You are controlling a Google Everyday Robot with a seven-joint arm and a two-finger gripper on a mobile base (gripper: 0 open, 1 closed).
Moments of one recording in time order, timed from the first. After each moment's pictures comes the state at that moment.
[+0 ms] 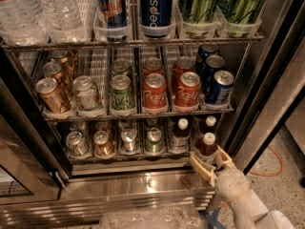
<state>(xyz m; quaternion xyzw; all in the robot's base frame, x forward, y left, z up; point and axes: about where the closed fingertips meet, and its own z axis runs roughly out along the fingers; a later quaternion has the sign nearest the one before) 0.489 -0.181 0.680 -0.19 0.61 0.15 0.76</state>
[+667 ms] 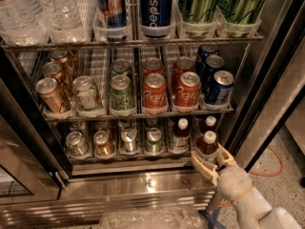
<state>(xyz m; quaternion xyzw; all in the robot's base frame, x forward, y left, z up) 0.489 -0.181 0.687 -0.21 0.61 0.15 0.75</state>
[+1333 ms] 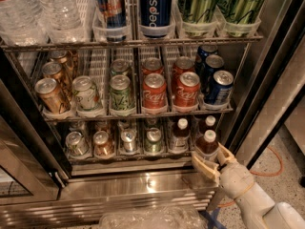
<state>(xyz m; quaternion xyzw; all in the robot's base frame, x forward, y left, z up) 0.492 -0.184 0.688 -0.23 0.61 0.17 0.74</state>
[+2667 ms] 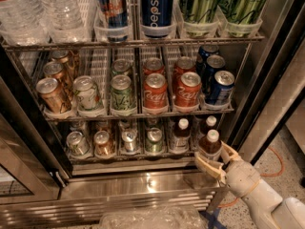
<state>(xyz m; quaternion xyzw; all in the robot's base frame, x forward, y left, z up) 0.489 -0.188 0.700 -0.26 0.59 0.18 0.74</state>
